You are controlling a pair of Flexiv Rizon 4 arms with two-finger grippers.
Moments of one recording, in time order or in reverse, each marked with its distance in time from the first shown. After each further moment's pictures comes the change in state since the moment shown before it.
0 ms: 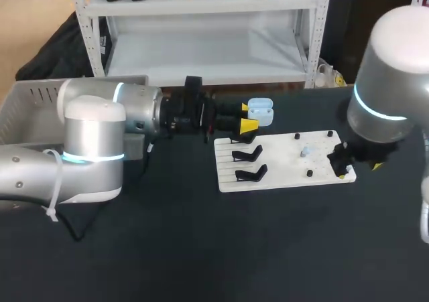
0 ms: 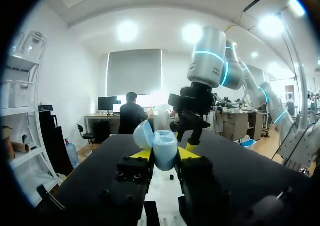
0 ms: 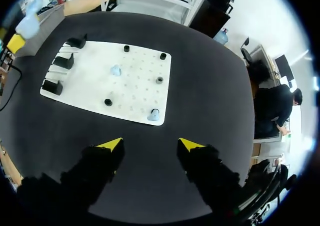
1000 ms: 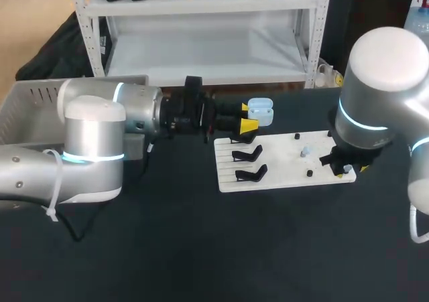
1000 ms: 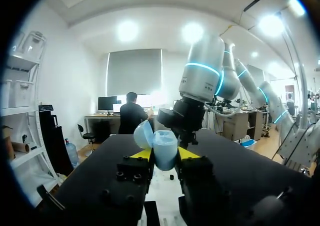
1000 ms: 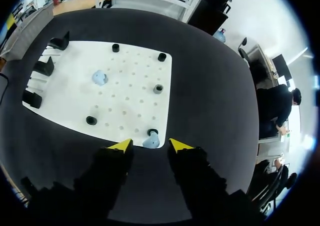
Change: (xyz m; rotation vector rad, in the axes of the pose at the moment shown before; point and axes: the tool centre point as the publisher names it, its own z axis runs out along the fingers) left arm 0.000 0.000 0.000 0.000 0.000 0.000; right arm -0.020 -0.004 0.044 0.037 -0.023 0.012
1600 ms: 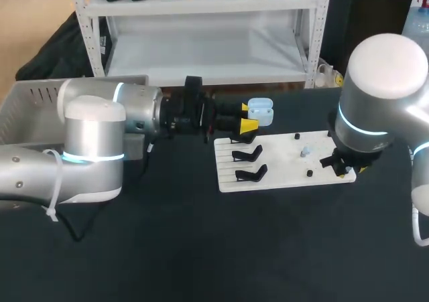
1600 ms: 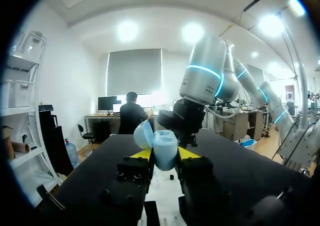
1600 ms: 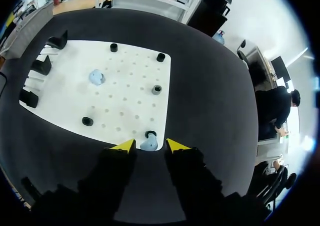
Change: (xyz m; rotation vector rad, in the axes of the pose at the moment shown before) left arm 0.000 0.000 0.000 0.000 0.000 0.000; right arm 0.000 -0.002 0.006 0.015 -0.016 -0.006
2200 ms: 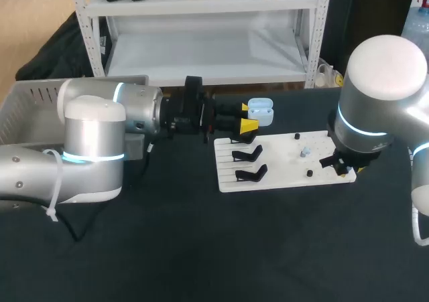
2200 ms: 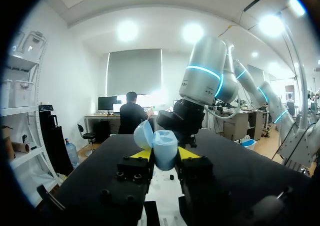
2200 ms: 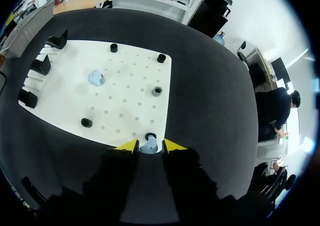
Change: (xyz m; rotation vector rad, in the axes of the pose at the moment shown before) left arm 0.000 0.000 0.000 0.000 0.000 0.000; right arm -0.002 0.000 0.002 0.002 -0.006 -0.008
